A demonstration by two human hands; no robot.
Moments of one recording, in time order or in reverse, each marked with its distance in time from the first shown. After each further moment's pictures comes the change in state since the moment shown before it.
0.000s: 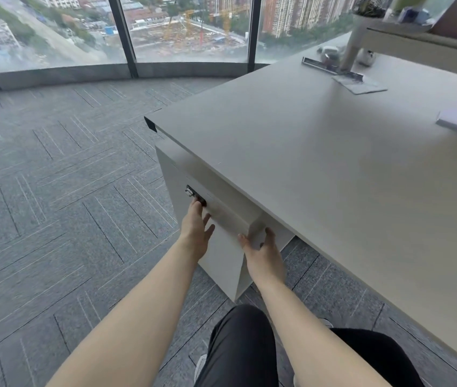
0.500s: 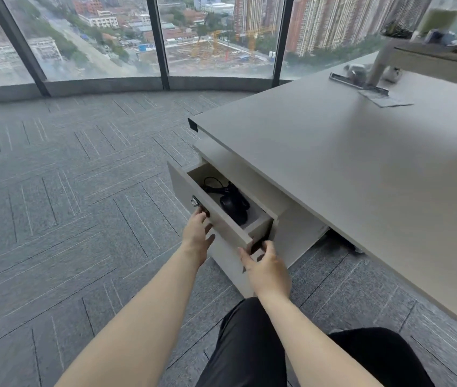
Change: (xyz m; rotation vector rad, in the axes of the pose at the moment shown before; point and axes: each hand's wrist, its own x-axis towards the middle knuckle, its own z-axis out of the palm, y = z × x) left_hand -0.055 0.005 -0.071 0.017 0.076 0.043; right_hand -0.065 0.000 0.030 -0.191 0.012 -0.201
